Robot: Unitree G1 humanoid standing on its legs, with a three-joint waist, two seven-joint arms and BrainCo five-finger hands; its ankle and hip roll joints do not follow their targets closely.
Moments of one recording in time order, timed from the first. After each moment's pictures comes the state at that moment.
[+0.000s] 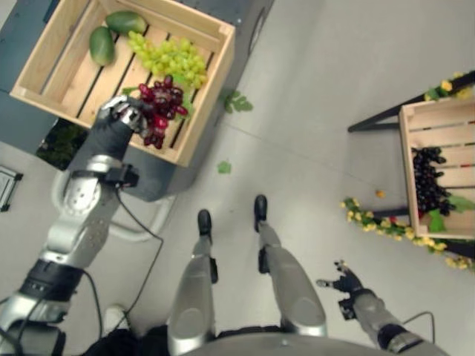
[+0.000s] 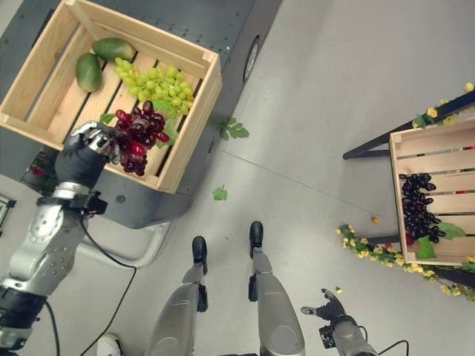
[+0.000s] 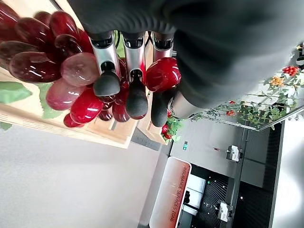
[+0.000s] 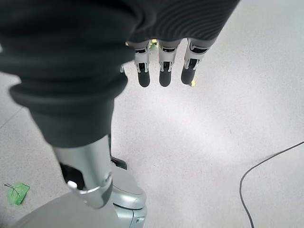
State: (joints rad) left arm -0.25 0.83 -0.09 -0.10 -0.96 -0.19 0.14; right arm -0.12 -0.33 0.28 1.12 0.13 -0.10 -0.12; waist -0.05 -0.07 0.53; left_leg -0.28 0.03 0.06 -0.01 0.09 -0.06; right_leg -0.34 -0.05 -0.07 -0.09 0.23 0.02
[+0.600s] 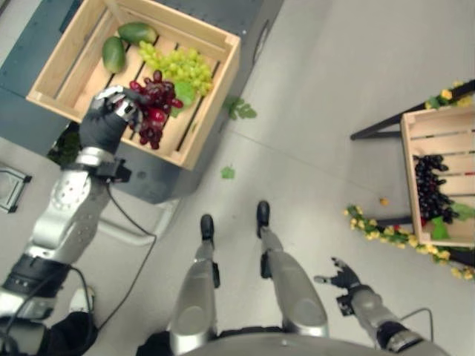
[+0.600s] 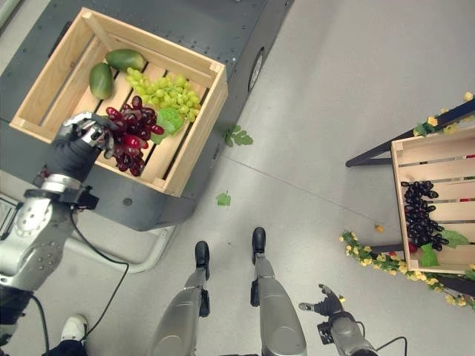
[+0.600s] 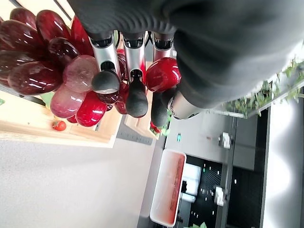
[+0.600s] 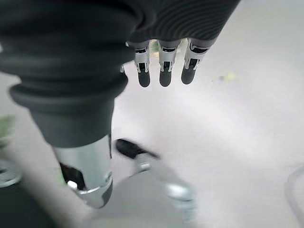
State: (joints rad) left arm -0.26 0.99 -0.09 -0.12 -0.99 -0.19 0.09; right arm -0.13 -0.35 0.33 0.88 0.13 -0.10 -0.09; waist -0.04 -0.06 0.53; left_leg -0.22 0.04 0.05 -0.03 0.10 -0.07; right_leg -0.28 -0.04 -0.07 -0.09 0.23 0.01
